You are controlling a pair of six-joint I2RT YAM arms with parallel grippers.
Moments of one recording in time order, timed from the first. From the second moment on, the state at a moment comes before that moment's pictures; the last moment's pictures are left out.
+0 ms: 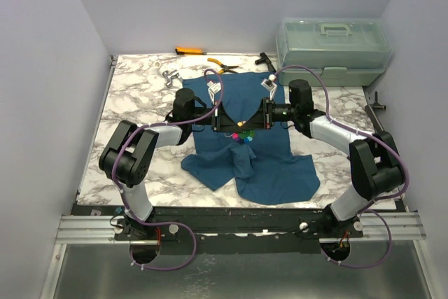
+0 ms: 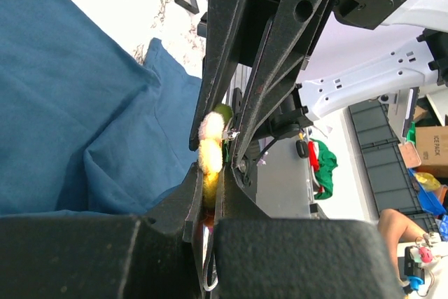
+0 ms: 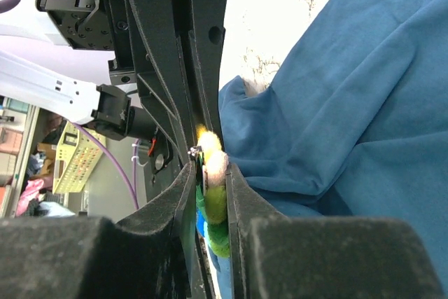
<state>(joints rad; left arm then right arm) -0.41 1.79 0.87 0.81 1.15 -0.91 0.36 1.62 0.94 0.22 -1.02 0.44</state>
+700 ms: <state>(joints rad) -0.41 1.79 0.87 0.80 1.15 -0.91 0.37 1.63 0.95 0.21 -1.02 0.43</state>
